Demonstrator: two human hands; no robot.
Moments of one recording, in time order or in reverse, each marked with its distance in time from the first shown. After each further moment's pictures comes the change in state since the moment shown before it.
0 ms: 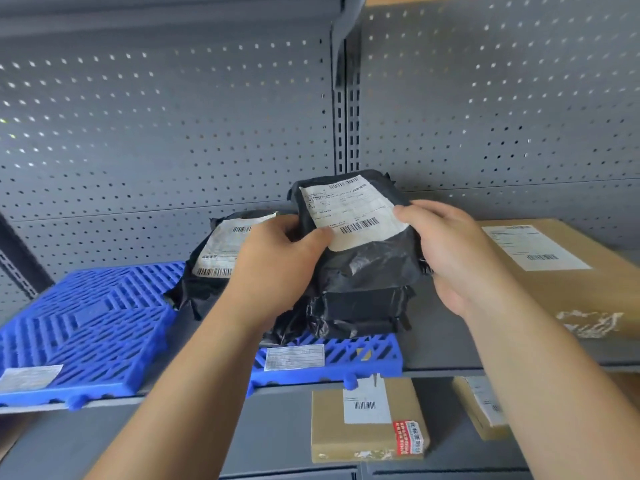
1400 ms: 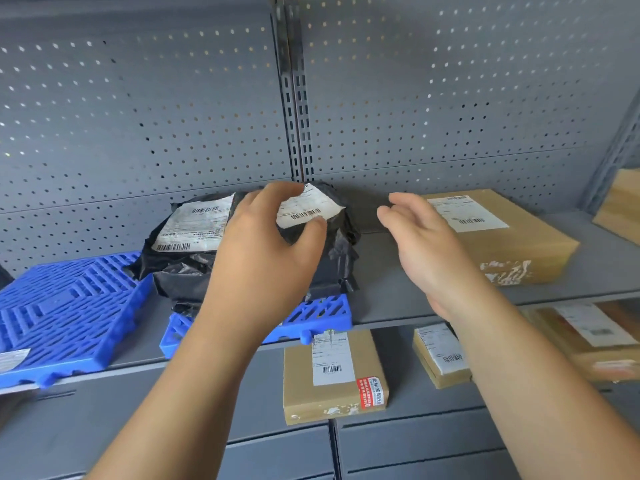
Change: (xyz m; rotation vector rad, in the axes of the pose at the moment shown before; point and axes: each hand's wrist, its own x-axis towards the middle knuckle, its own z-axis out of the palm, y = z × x) left_hand -0.072 0.017 0.036 0.283 0.123 0.333; right_hand -0.064 0.013 -0.055 -0.287 0.105 -0.028
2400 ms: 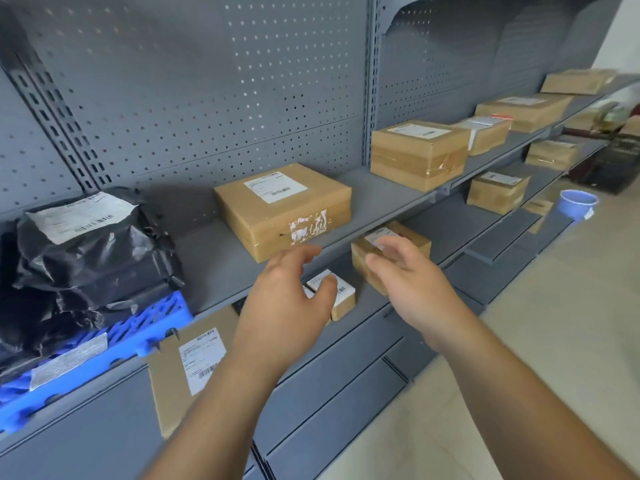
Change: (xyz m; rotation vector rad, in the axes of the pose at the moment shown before) left_hand -0.116 0.074 0.134 -0.144 -0.582 0.252; right_hand -0.164 0.058 -0.159 -0.159 0.412 0.295
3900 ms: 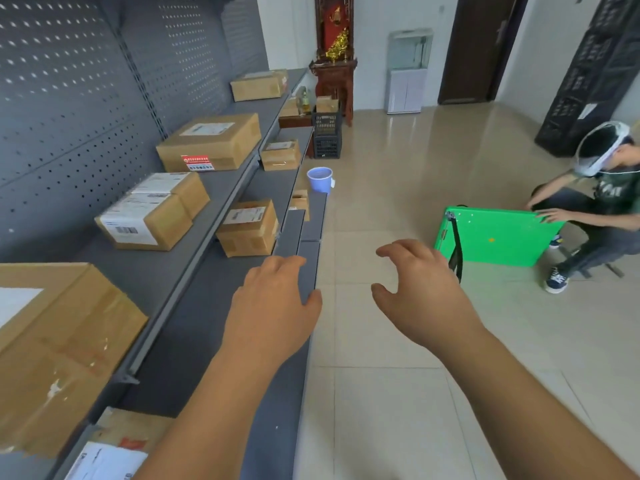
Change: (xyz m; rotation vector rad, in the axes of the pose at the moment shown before) left_hand 0.340 0.292 0.477 0.218 -0.595 0.654; right_hand 0.253 0.178 -0.439 -0.783 0.677 0.391
